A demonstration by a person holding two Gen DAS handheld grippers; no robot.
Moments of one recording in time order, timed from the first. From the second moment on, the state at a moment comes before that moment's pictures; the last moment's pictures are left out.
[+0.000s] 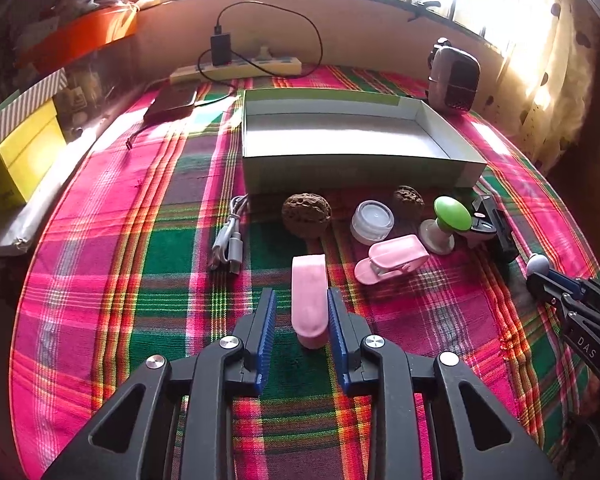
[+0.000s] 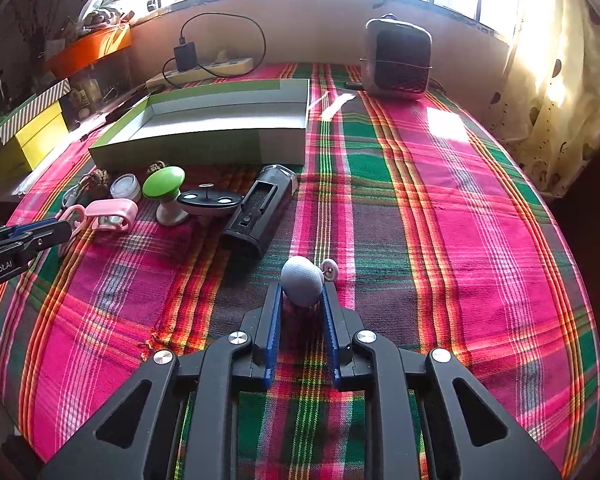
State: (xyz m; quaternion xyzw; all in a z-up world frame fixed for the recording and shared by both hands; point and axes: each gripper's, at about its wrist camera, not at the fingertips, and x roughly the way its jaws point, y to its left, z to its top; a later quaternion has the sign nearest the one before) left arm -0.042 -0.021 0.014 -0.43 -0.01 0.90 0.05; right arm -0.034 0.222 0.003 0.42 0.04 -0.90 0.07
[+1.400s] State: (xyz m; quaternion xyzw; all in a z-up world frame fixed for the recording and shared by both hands) left arm -0.046 -0.011 0.021 -0.41 0.01 0.91 0.04; right arm -0.034 0.214 0.010 0.40 0.03 -0.91 0.09
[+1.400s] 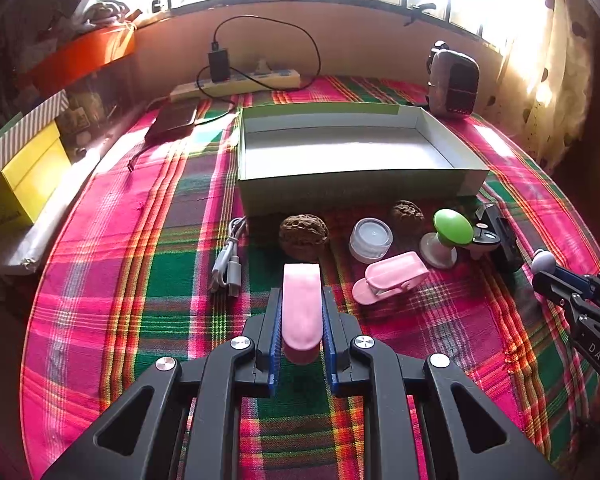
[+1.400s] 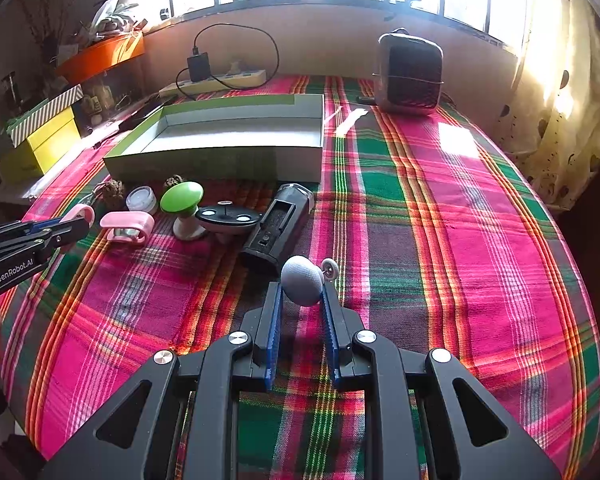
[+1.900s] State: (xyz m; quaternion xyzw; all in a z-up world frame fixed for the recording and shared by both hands) left arm -0.053 -0.006 0.042 -0.39 0.02 0.92 0.05; right arm -0.043 0.210 0.033 0.37 0.04 -0.92 0.10
